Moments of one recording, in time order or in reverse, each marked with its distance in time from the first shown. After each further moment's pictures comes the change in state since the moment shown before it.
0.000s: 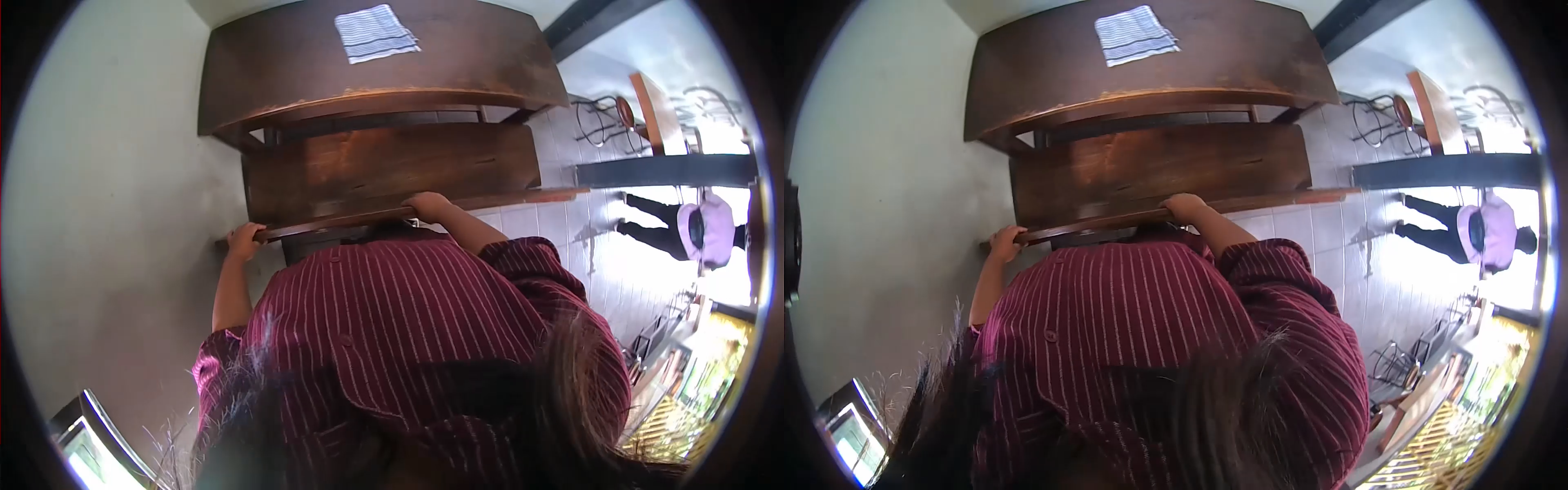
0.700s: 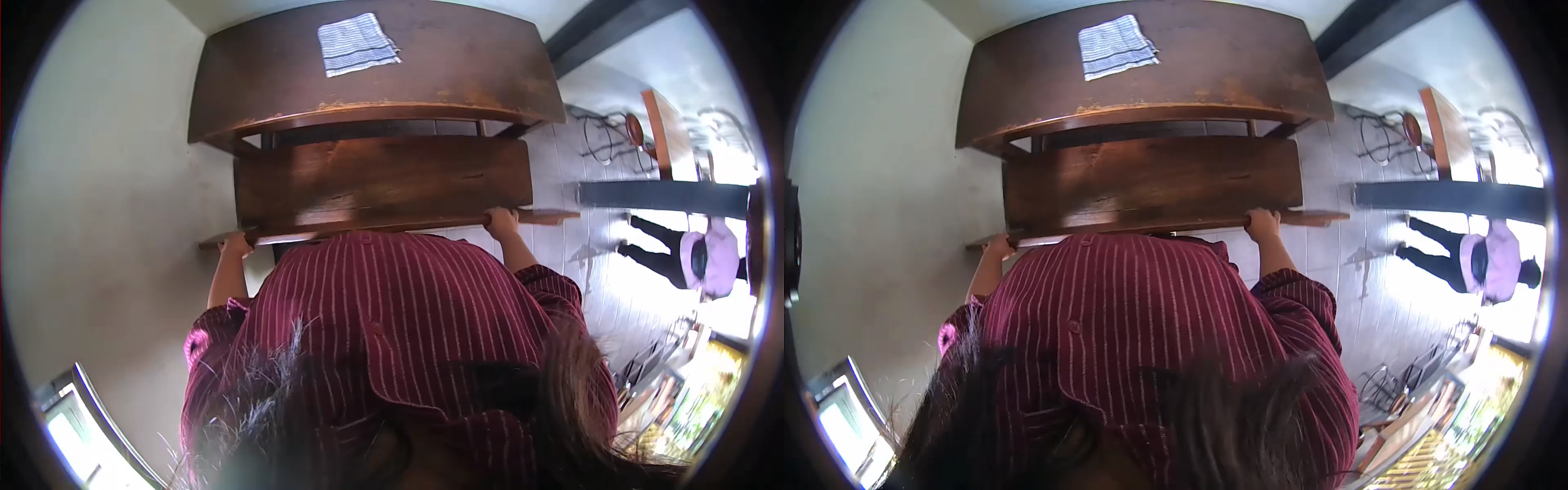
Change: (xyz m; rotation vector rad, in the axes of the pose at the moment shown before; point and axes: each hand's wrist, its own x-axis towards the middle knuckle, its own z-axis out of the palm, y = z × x) left_hand 0.026 0.044 0.007 0.174 -0.290 -0.457; right_hand -0.152 0.171 -0.036 -0.044 0.086 0.673
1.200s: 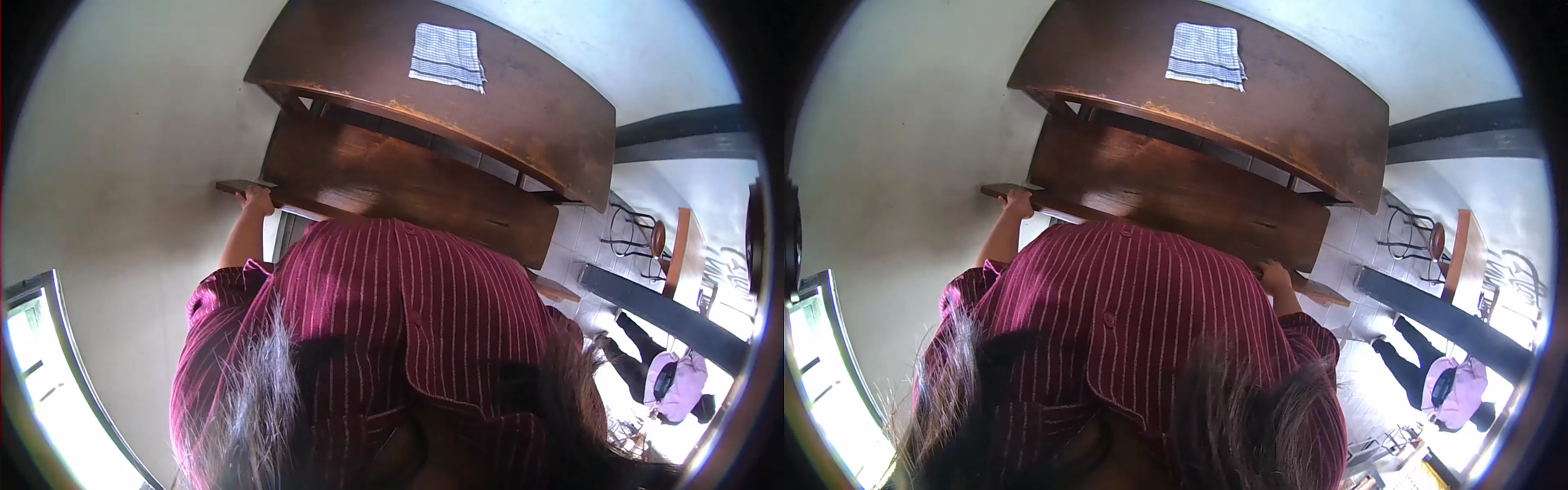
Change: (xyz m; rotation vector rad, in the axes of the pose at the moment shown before) left_hand -0.020 0.025 -0.014 -0.099 -0.002 -0.169; right_hand 0.039 0.024 0.000 -0.105 -0.204 -0.359
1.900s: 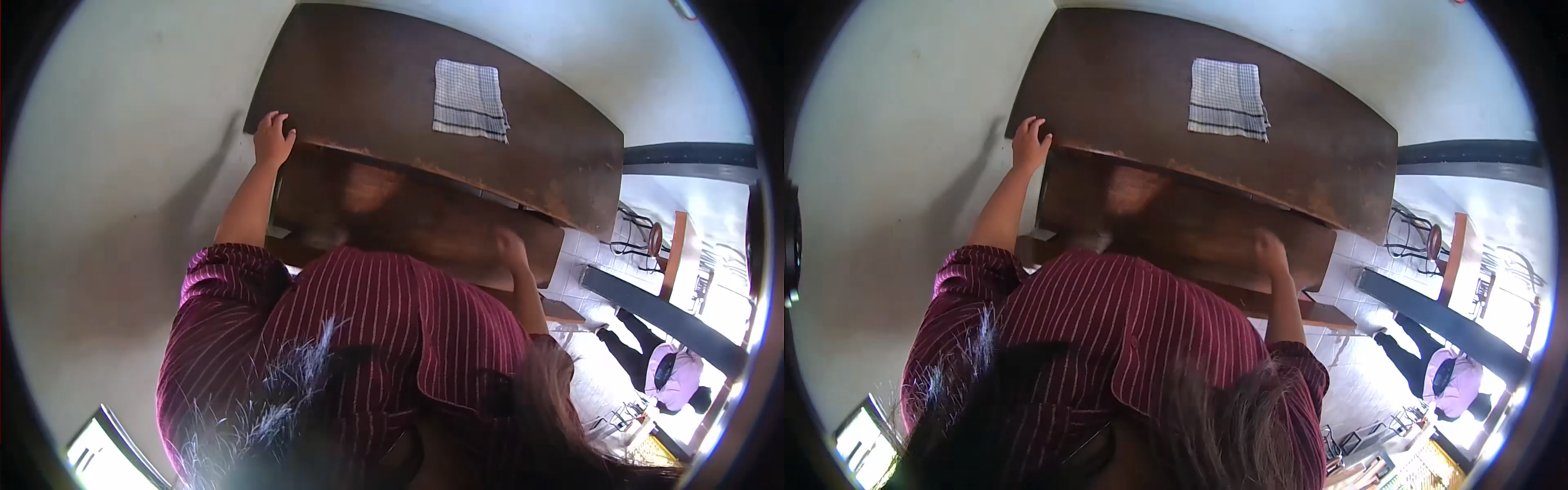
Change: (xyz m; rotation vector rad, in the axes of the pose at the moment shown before) left_hand 0.168 0.022 -0.195 -0.491 0.916 0.468; right_hand 0.109 -0.113 -0.118 0.506 0.452 -0.033
